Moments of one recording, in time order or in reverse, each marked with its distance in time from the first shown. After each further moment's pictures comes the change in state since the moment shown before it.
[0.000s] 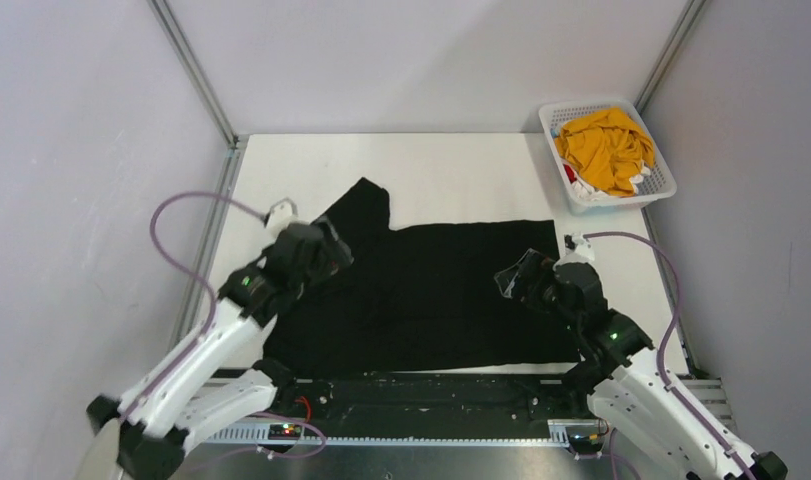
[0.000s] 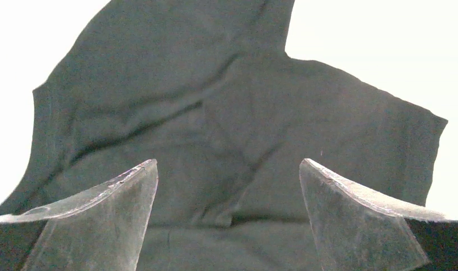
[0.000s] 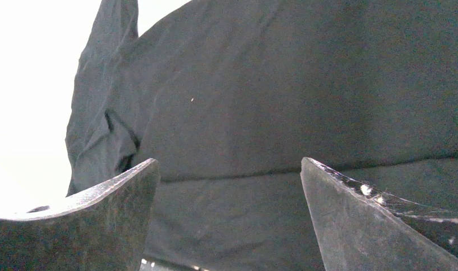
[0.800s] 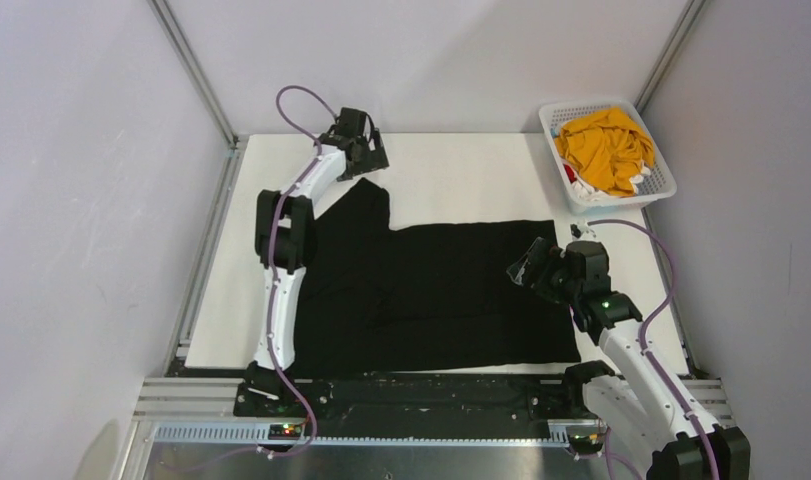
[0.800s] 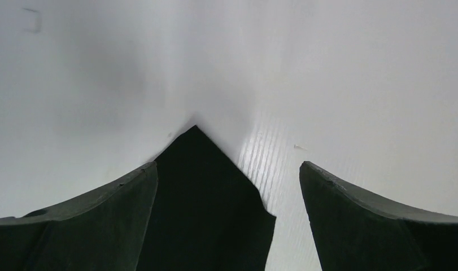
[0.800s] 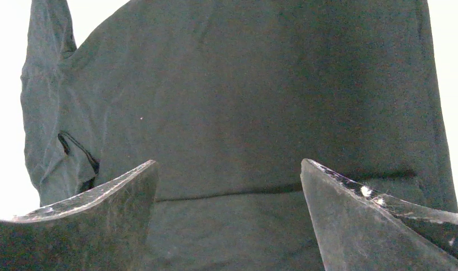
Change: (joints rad) left arm 0.350 1.582 1.324 0.143 0.322 0.430; right arm -0.345 0.226 0.005 0.082 -0.237 -0.149
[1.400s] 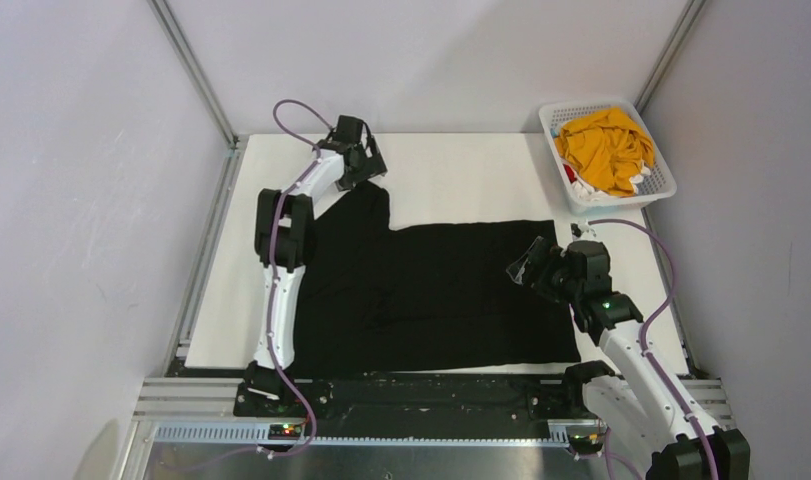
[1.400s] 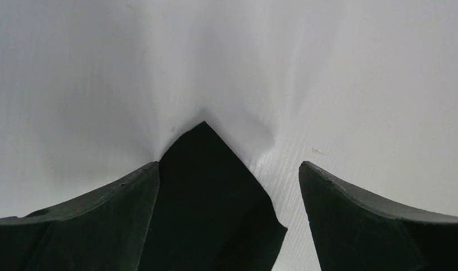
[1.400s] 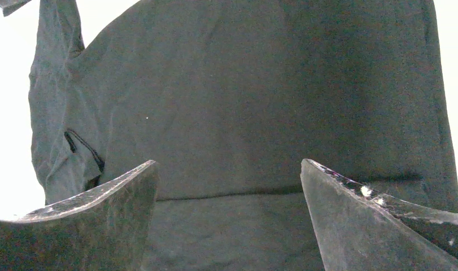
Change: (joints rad) left arm 0.017 0.067 -0.010 0.014 0.052 -0.101; right arm -0.008 -0.006 0.000 0.010 -0.021 -0.004
